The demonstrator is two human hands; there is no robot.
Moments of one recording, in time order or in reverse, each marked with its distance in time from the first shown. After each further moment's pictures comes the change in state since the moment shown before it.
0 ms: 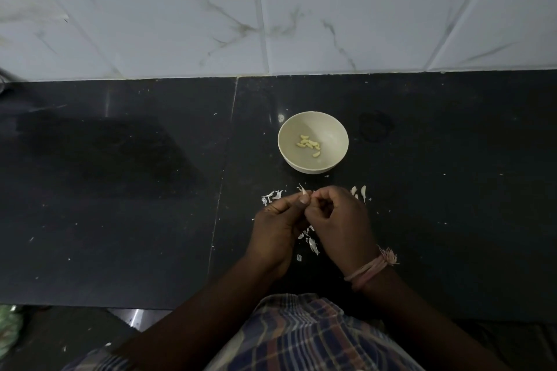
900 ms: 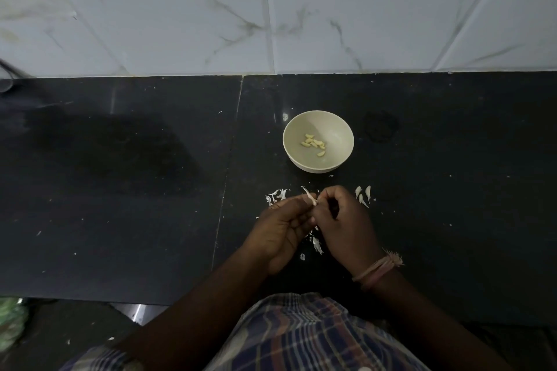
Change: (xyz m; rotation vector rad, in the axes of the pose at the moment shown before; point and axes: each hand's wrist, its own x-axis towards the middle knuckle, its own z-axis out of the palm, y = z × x) left_hand 0.006 0.011 -0.008 -0.013 -0.029 -0.186; right_hand -0.003 0.004 -0.001 0.207 -0.097 0.110
